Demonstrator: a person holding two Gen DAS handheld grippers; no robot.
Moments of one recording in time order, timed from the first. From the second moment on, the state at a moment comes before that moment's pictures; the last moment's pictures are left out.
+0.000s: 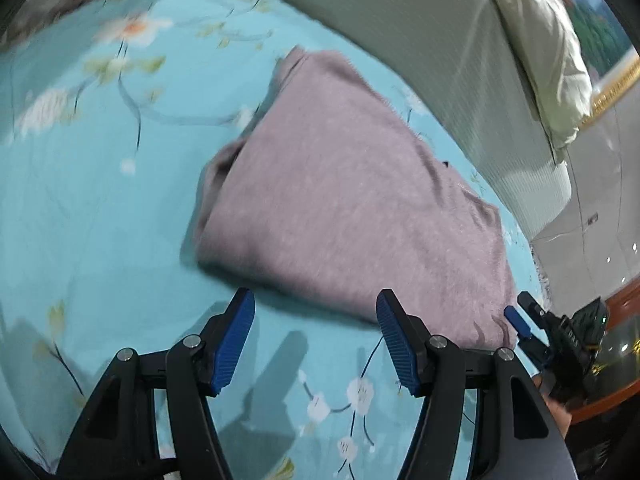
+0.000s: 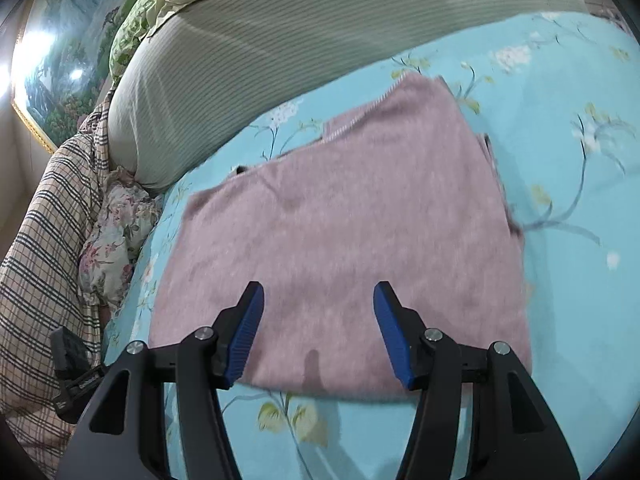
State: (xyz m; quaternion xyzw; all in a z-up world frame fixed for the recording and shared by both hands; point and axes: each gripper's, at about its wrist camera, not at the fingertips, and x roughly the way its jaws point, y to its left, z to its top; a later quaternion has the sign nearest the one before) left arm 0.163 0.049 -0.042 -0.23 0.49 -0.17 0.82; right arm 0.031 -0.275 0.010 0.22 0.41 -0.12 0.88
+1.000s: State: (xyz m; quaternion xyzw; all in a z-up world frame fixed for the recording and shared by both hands) left arm 0.228 0.058 -0.063 -0.30 0.46 -0.10 0.83; right arm 0.051 -0.293 0.008 0.23 0.41 -0.12 0.87
